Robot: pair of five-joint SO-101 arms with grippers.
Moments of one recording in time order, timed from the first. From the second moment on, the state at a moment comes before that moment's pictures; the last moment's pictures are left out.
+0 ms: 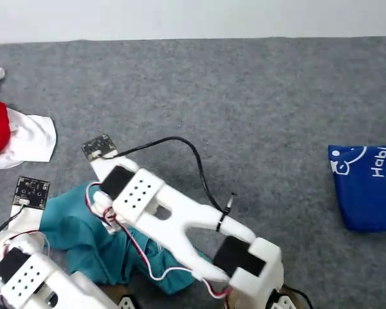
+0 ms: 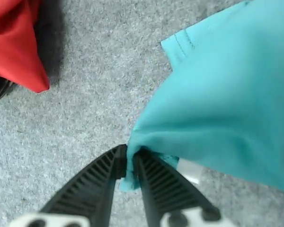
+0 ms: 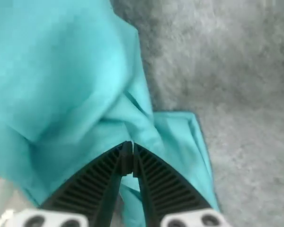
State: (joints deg) left arm -57.1 -60.6 77.1 55.3 -52.0; right arm -61.2 18.1 -10.2 84.3 -27.6
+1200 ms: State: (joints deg) left arm -57.1 -60.6 78.5 55.3 -52.0; right arm -67.8 39.3 -33.5 100.1 -32.2
